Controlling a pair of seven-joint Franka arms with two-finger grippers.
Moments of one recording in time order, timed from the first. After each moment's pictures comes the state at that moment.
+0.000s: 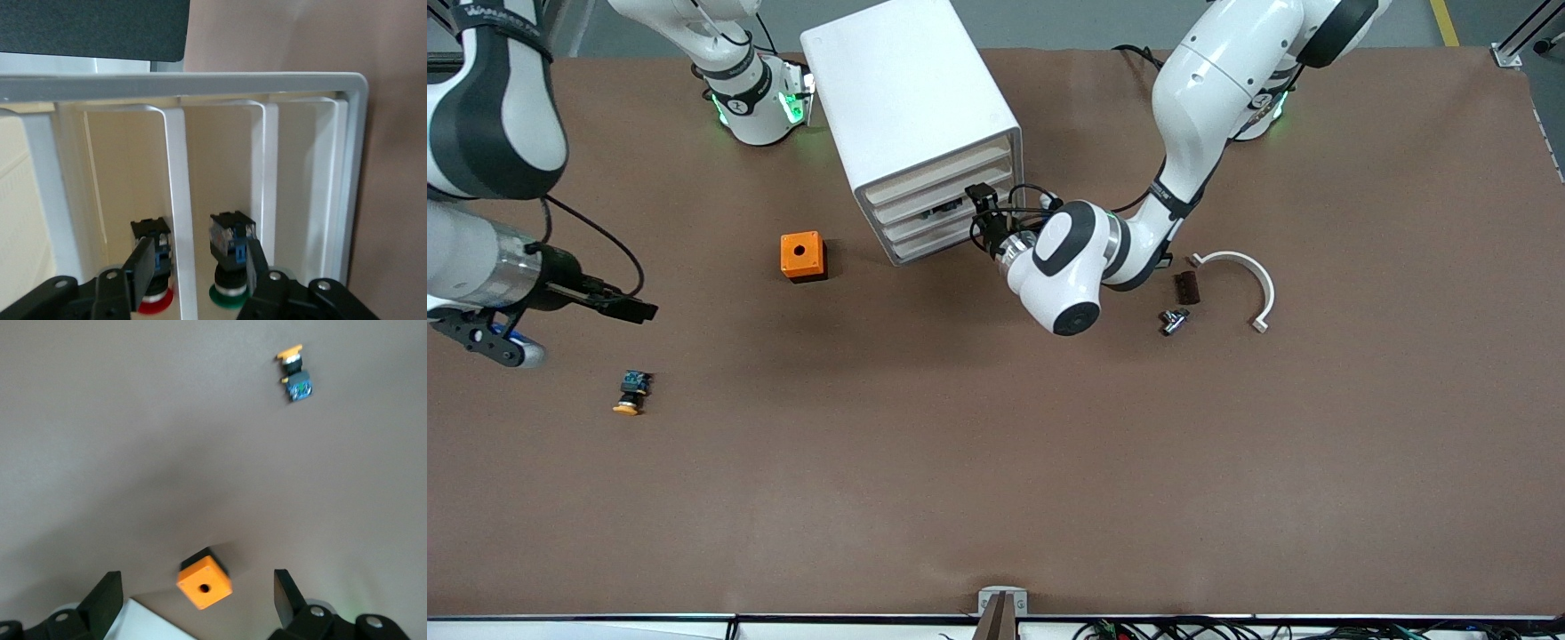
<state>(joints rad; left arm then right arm) -0.58 0.78 -0.21 -1.50 -0.89 1.68 -2.40 0.04 0.19 0.00 -1.62 0.07 1.63 0.53</state>
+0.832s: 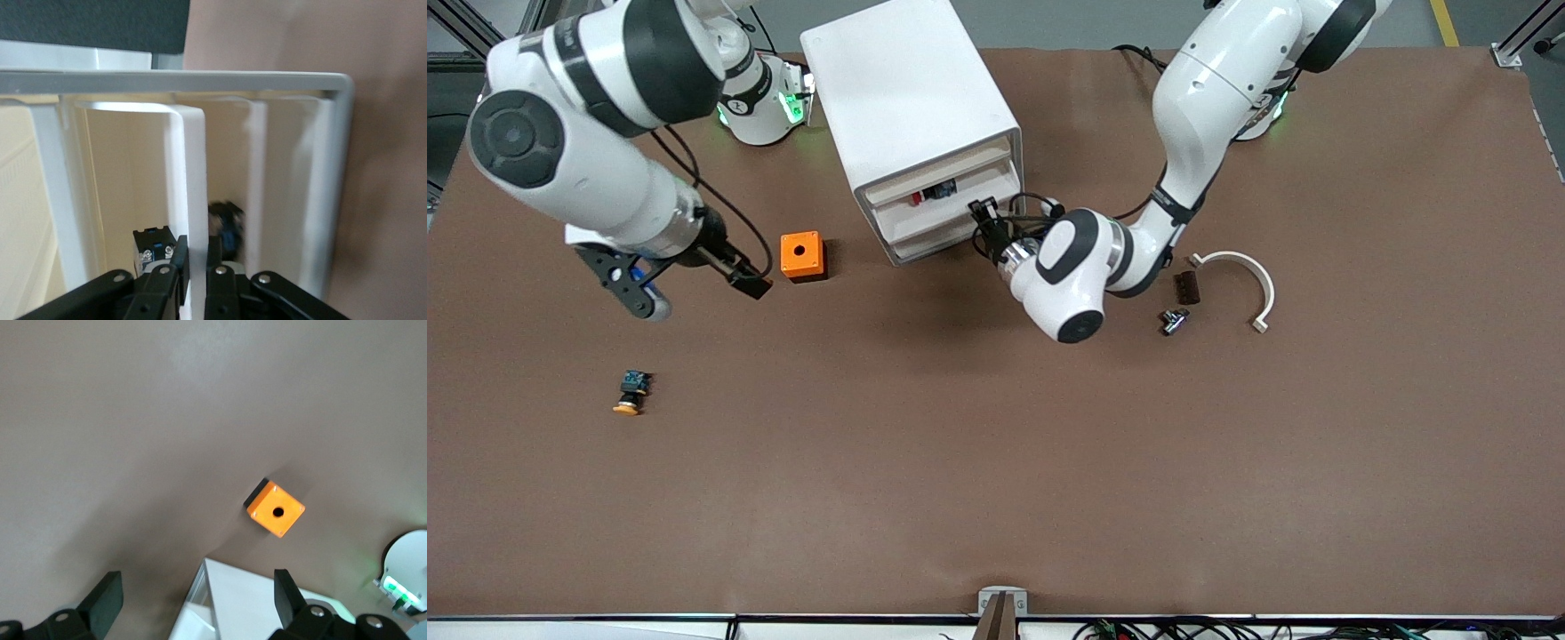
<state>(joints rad) -0.53 0.79 -0.18 -1.46 -0.89 1.66 -2.39 0.34 0.13 0.01 -1.63 0.08 1.60 1.13</state>
